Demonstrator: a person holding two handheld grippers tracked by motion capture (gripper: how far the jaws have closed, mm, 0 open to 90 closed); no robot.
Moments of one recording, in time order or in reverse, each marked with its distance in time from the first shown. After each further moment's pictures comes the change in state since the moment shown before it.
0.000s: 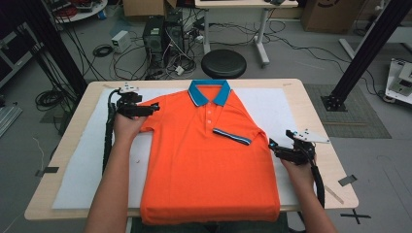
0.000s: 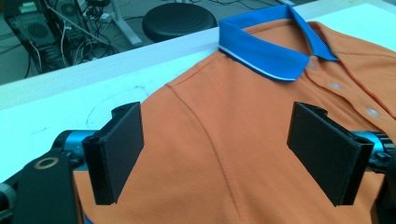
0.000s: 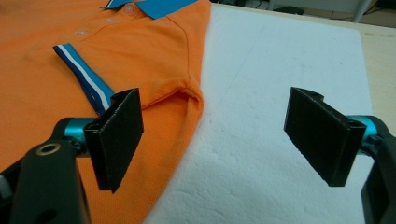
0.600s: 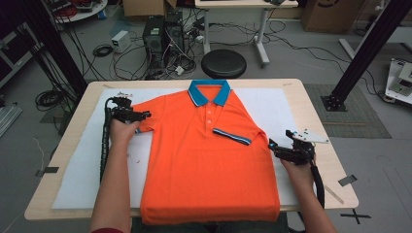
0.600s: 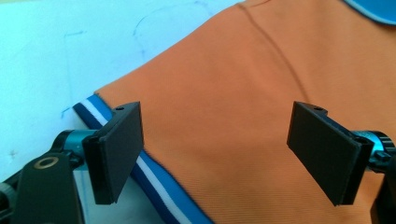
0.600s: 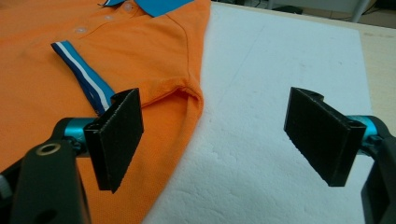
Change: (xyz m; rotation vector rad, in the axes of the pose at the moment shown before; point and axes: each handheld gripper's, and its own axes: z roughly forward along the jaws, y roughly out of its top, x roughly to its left) left arm 0.042 -0.038 0.024 0.172 0.095 -0.109; right arm 0.001 0.000 0.000 0.005 -0.004 -0.009
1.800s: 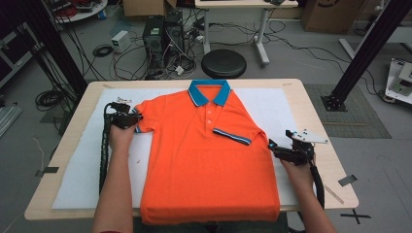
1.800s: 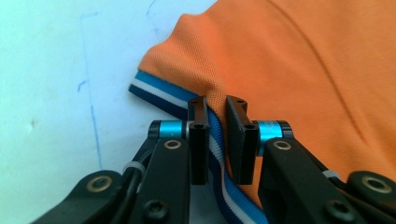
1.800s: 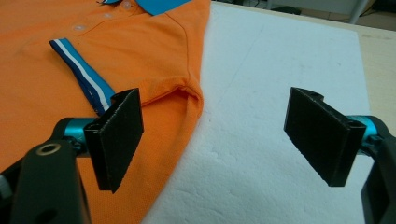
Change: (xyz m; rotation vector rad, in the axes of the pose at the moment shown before) left arm -0.008 -0.015 -0.007 -0.037 0.040 0.048; right arm 0.002 0.000 0.000 0.002 -0.009 -0.012
